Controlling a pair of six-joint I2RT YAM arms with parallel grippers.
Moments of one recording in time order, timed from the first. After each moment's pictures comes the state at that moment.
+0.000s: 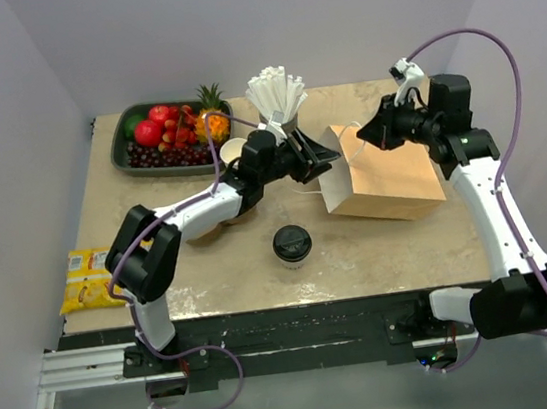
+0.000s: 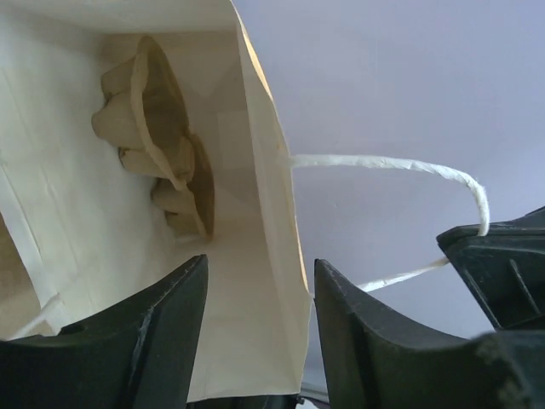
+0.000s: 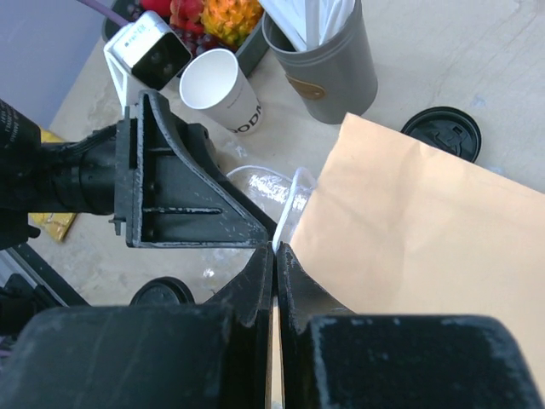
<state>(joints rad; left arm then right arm) -0.72 1.86 1.29 0.34 0.34 -1.28 0.03 1.24 1.29 -0.52 -0.59 0.13</state>
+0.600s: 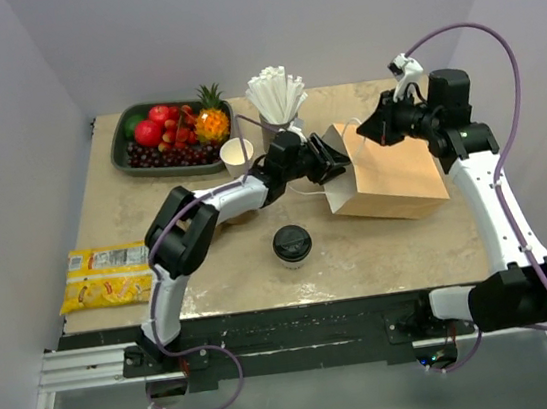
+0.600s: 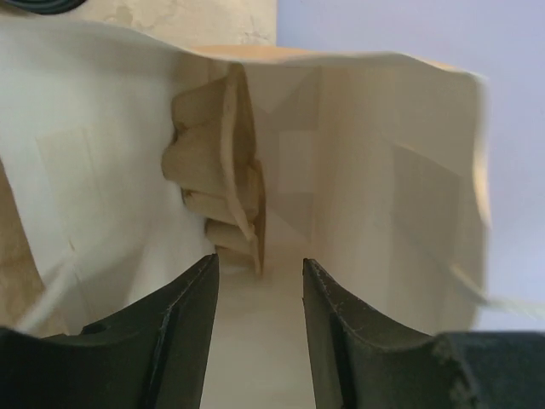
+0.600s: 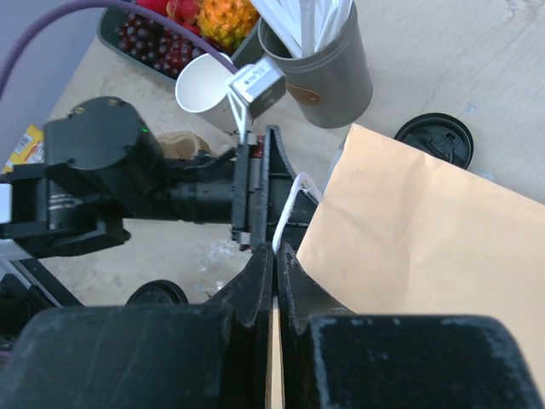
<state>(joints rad) -0.74 2.12 1.48 0.33 0.32 -1.30 0.02 1.27 1.34 -0.54 -0.59 0.11</state>
